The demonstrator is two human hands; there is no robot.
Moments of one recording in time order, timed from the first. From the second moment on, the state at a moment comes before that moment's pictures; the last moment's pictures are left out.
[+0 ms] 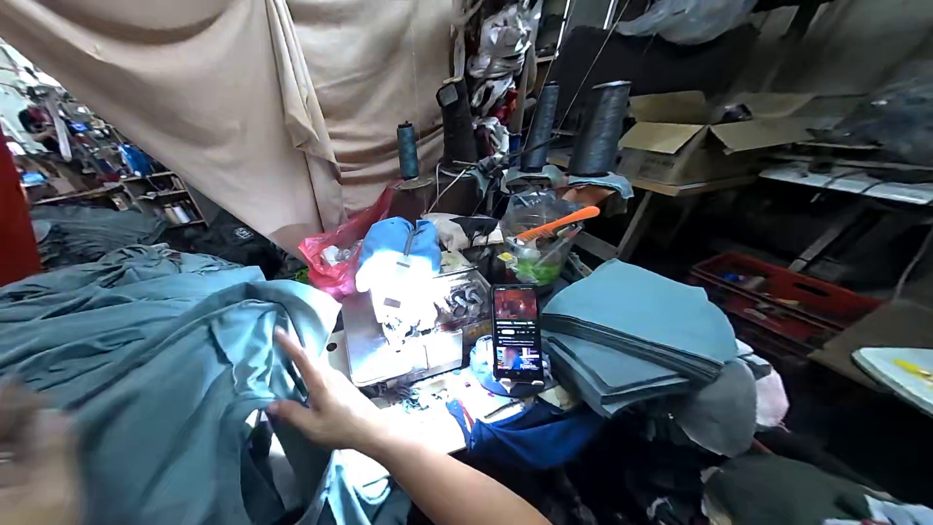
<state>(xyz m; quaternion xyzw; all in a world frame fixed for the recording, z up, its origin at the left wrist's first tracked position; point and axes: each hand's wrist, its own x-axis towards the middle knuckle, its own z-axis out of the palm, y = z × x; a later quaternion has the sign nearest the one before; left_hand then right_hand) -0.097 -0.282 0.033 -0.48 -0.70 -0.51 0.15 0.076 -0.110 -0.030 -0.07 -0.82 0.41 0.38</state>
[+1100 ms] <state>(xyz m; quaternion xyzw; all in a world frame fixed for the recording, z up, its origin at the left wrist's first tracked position) -0.111 -0.214 -0.086 -0.71 -0.61 -0.35 0.03 0.115 -0.189 -0.227 -0.18 -0.93 0.14 0.29</state>
